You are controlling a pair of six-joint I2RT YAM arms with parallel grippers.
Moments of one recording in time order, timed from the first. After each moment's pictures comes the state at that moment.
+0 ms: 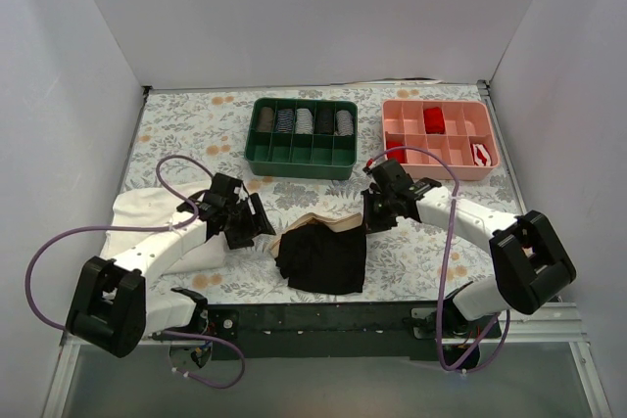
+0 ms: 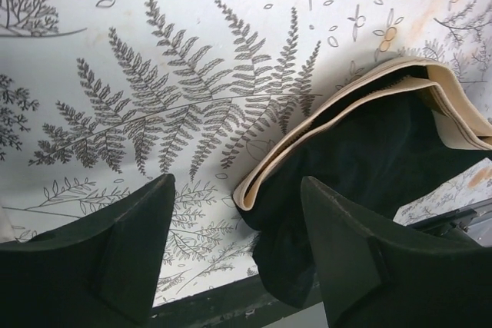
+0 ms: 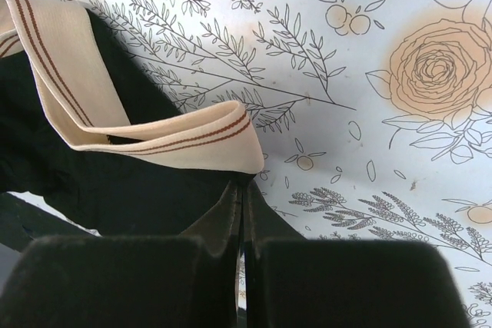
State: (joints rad) left arm -0.40 1.20 0.63 -0.49 0.20 -0.76; right arm 0.62 1.43 0.82 -0.47 -0.20 0.49
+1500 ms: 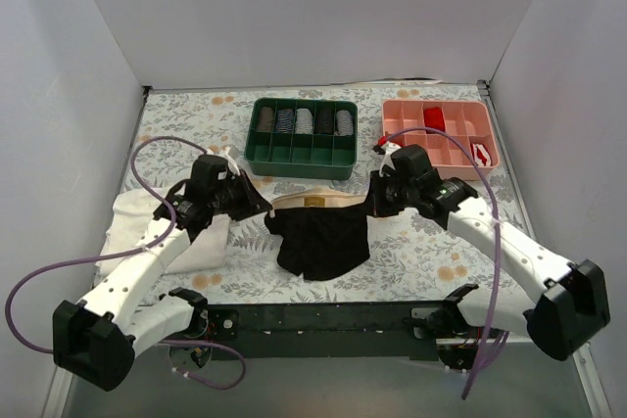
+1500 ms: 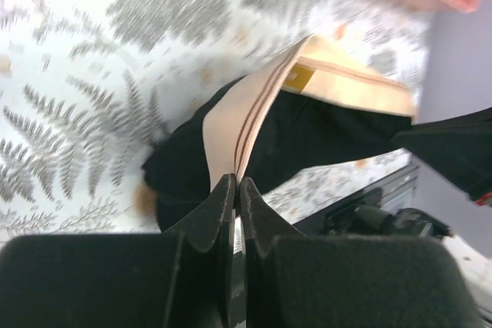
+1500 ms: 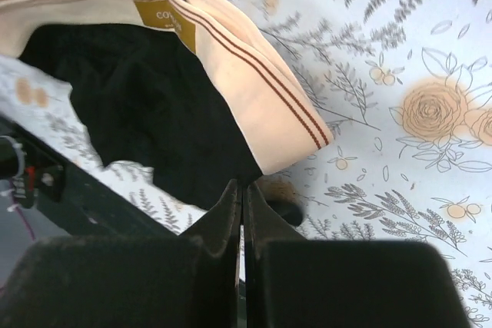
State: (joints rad) left arm -0.40 1.03 0.73 -0.47 0.29 -0.77; right arm 0.61 1.20 0.89 -0.53 -0.24 0.43
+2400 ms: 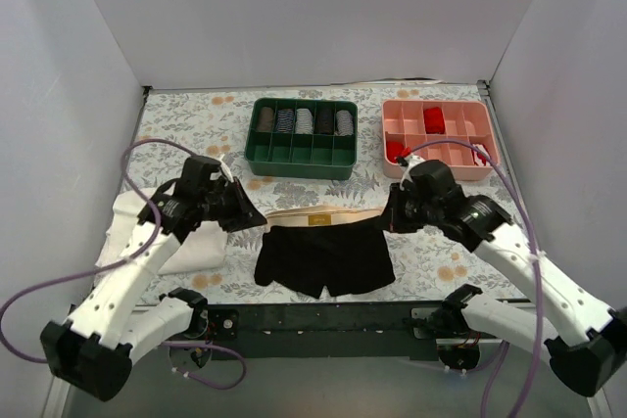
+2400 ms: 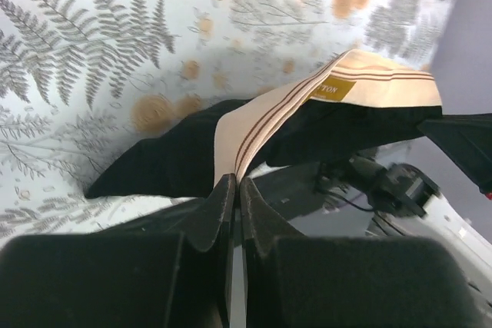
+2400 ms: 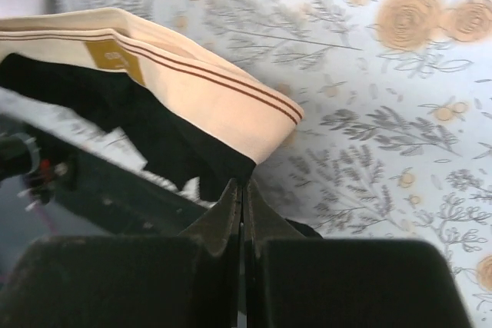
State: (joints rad) left arm -0.40 0.91 0.93 -0.84 0.35 -0.79; right arm 0.66 0.89 0.92 -0.79 -0.17 0.57
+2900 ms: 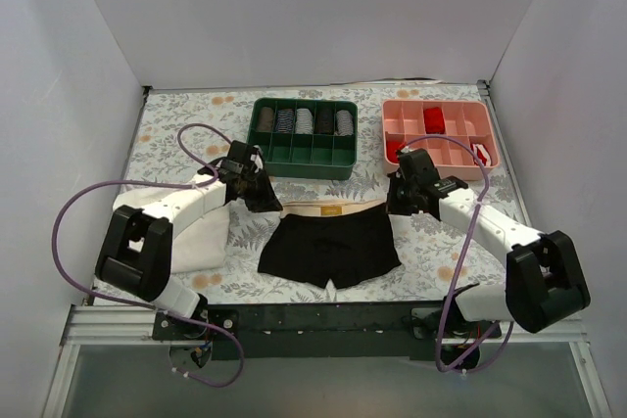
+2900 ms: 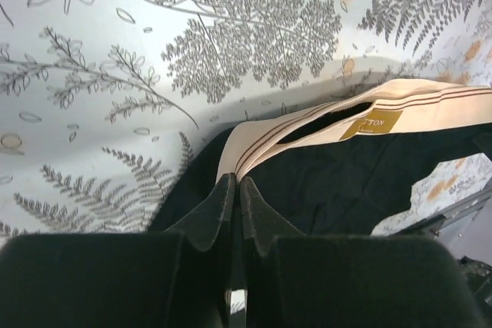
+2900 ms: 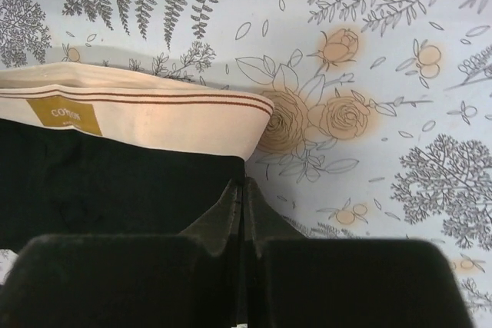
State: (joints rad) left arm -0.40 1.50 0.91 -0.43 0.27 -0.70; right arm 0.45 1.31 0.79 -0.45 -0.05 0.48
